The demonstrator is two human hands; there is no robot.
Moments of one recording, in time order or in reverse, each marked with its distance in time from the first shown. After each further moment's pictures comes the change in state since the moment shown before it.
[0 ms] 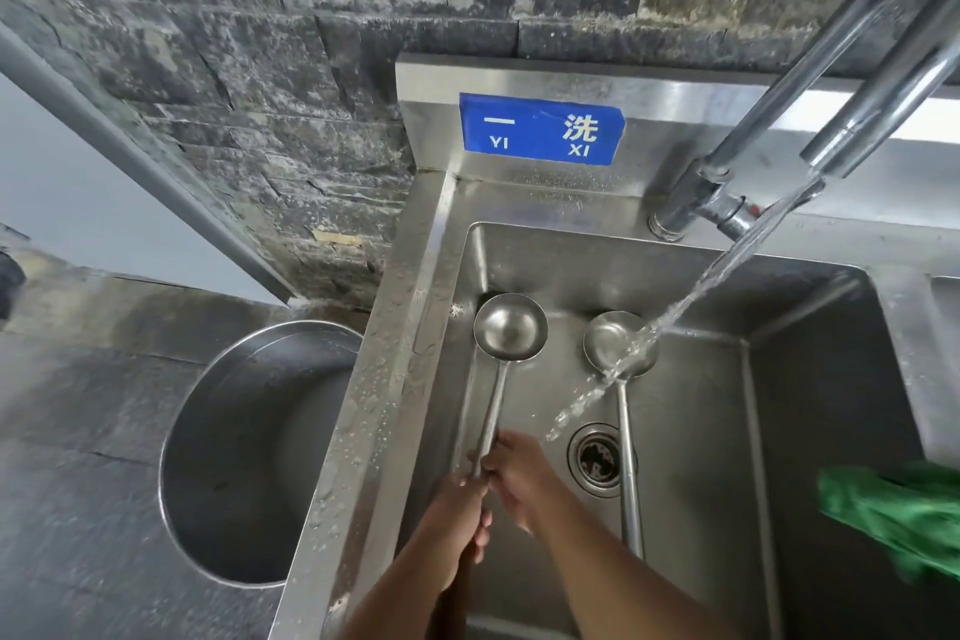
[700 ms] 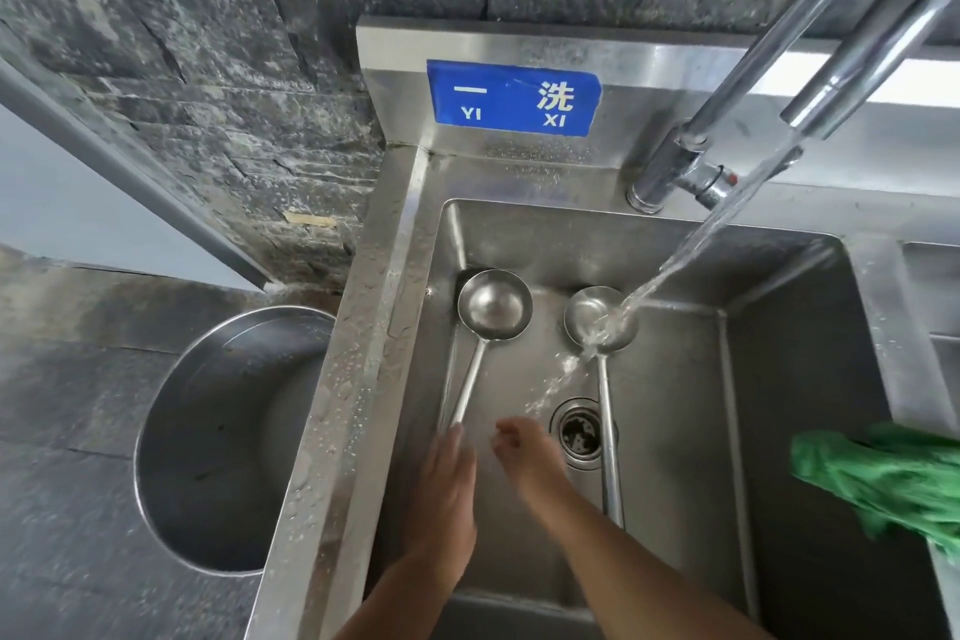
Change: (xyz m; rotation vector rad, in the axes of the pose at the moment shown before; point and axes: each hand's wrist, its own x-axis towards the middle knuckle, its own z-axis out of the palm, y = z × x) left_hand 0.028 -0.049 0.004 1.193 0.344 0.800; right_hand -0.022 -0.002 -0.033 -0.731 0.229 -0.175
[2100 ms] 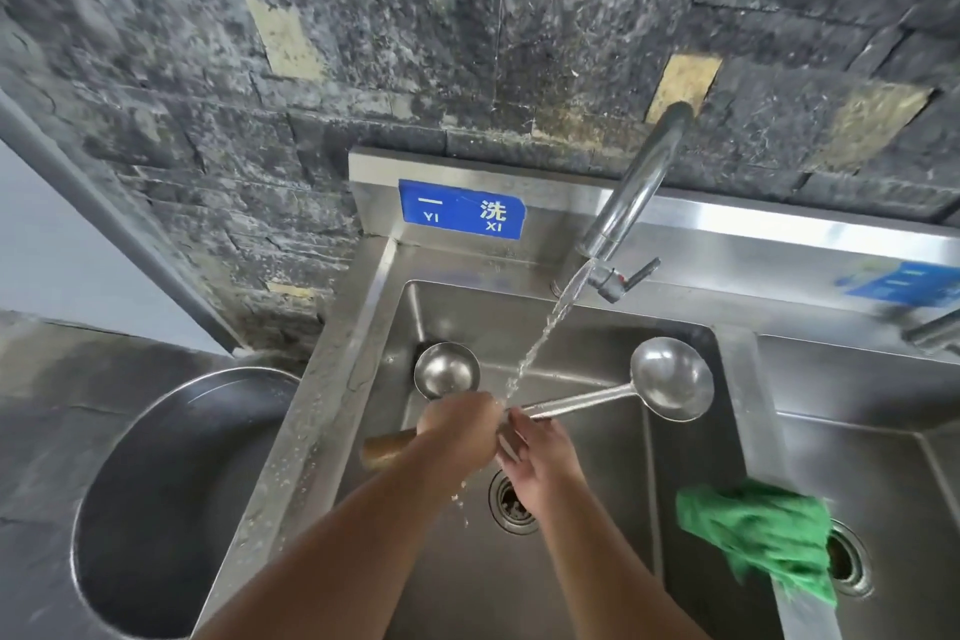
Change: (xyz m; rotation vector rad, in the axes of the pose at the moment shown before) left_hand 0.065 0.145 -0.182 0.161 -0.223 0.050; right_hand -0.054 -0.061 -0.132 1.292 -0.047 0.129
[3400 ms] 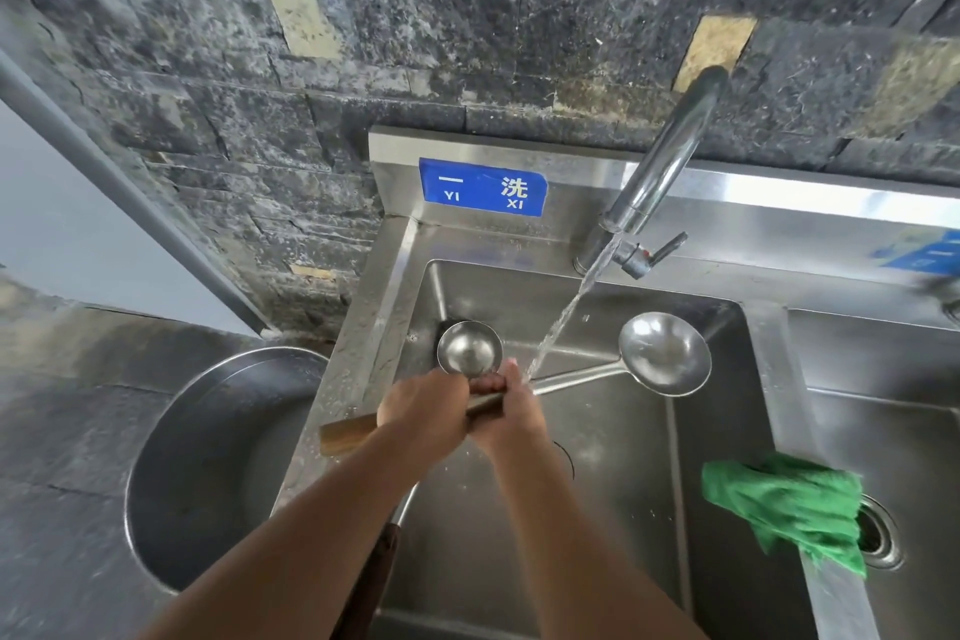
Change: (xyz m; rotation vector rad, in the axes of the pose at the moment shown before) left_hand -0.027 -0.051 0.000 0.018 0.134 -0.191; right_hand -0.012 0.023 0.078 0.397 0.031 0.183
